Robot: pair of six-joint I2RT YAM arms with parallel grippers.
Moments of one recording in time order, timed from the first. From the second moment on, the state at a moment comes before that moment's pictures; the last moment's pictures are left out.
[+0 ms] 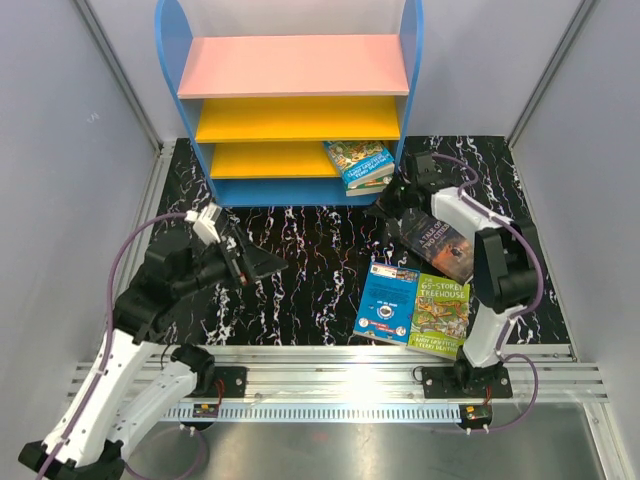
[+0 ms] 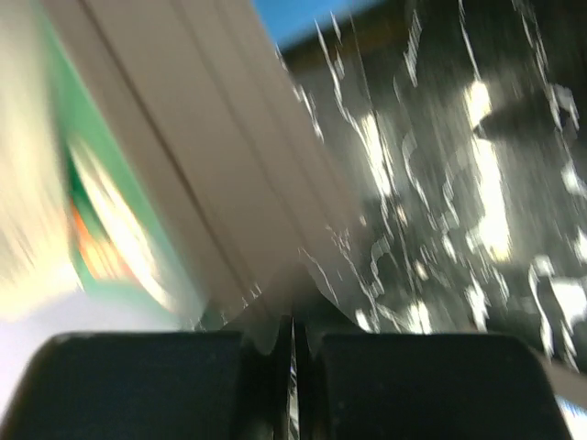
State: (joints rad) left arm -0.41 0.67 0.86 -0.57 0.50 -0.91; right arm 0.27 1.80 1.27 -0.33 -0.39 0.91
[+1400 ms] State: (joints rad) left arm -0.74 1.26 0.72 -0.37 0.32 -0.84; right arm 0.28 1.05 0.76 -0.79 -0.16 1.01
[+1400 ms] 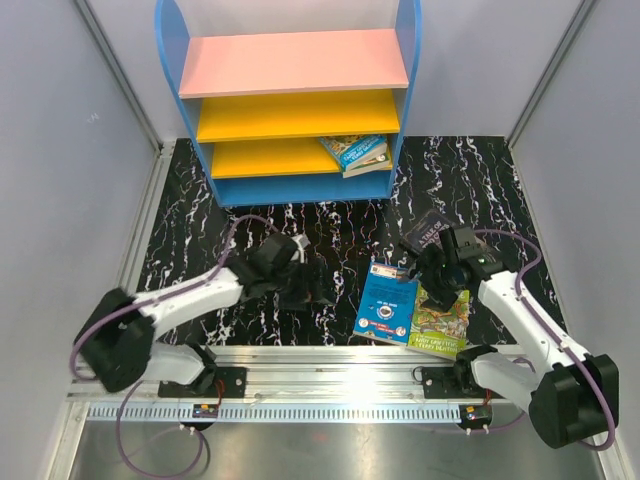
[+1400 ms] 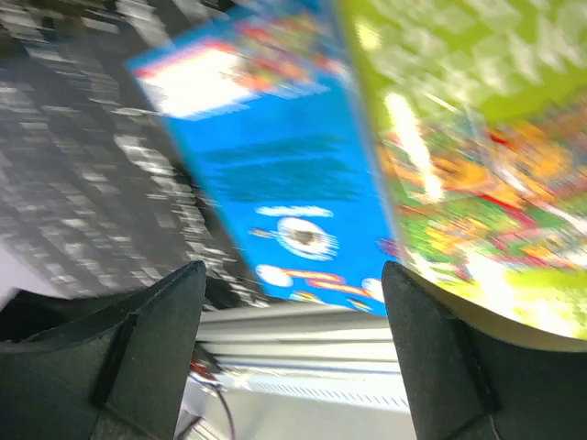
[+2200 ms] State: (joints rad) left arm -0.94 1.80 0.92 0.12 0.35 -1.08; right arm 0.30 1.21 0.62 -0.76 -0.20 1.00
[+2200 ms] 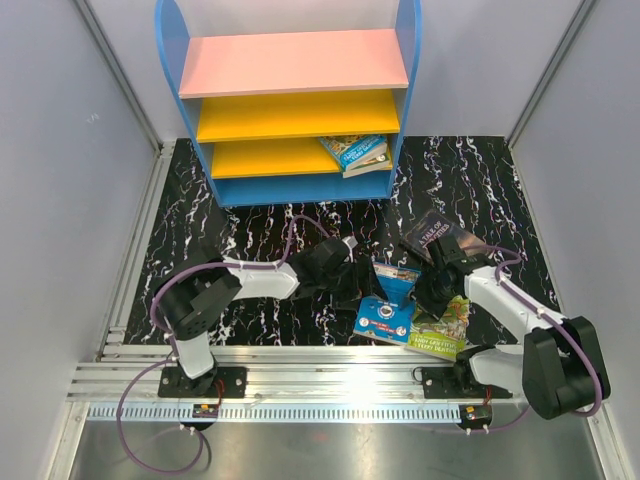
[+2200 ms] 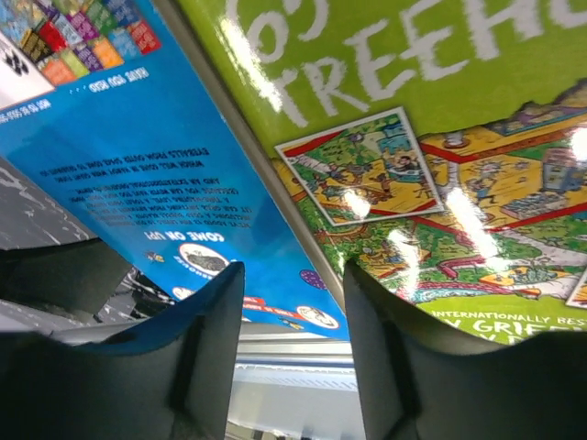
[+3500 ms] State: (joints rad) left arm -1.07 1.74 1.01 -0.15 0.44 -0.88; right arm 0.39 1.30 0.57 -0.60 -0.37 1.01
